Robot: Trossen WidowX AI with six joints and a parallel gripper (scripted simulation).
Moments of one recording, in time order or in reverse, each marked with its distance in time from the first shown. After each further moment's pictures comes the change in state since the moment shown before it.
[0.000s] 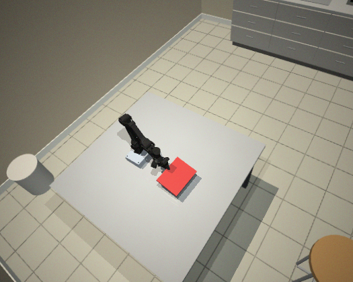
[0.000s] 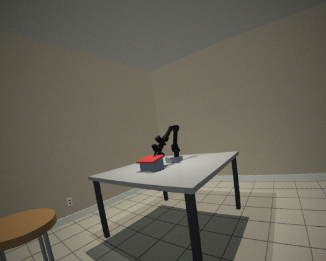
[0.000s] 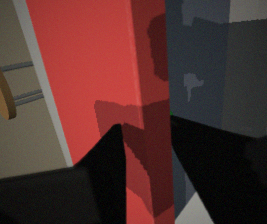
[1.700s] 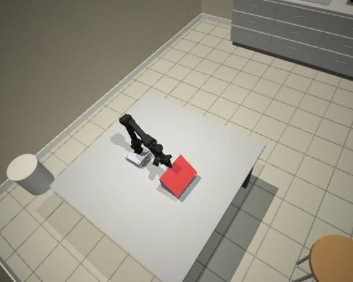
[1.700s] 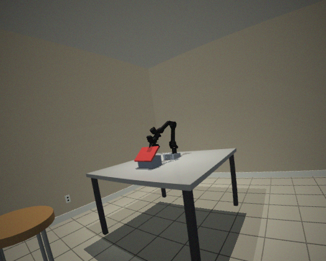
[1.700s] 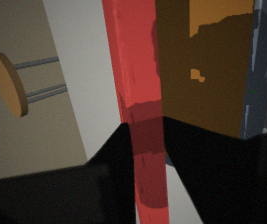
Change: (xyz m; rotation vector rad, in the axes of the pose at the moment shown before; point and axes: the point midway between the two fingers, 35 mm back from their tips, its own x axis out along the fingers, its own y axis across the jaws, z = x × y) arm -0.017 0.072 0.000 -0.001 0.000 -0.002
